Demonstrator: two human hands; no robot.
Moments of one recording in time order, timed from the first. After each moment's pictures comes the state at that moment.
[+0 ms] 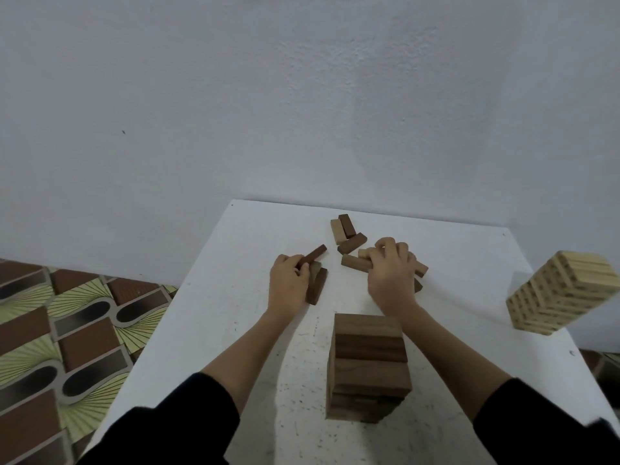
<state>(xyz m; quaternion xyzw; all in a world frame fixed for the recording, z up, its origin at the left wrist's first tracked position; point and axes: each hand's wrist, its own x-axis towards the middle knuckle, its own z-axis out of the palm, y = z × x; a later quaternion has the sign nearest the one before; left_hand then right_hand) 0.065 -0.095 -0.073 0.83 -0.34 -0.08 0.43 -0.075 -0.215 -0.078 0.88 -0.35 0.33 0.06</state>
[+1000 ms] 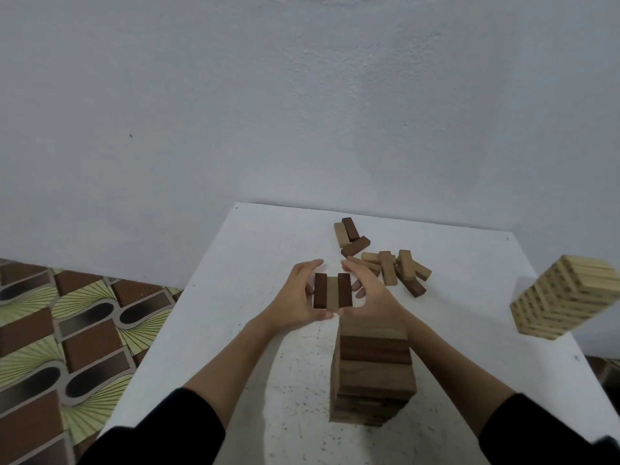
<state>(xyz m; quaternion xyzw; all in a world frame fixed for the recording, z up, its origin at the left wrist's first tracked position) 0.069 -0.073 -0.083 0.74 -0.51 -0.24 0.37 -0.074 -0.200 -0.086 0.89 -0.24 0.11 -0.38</state>
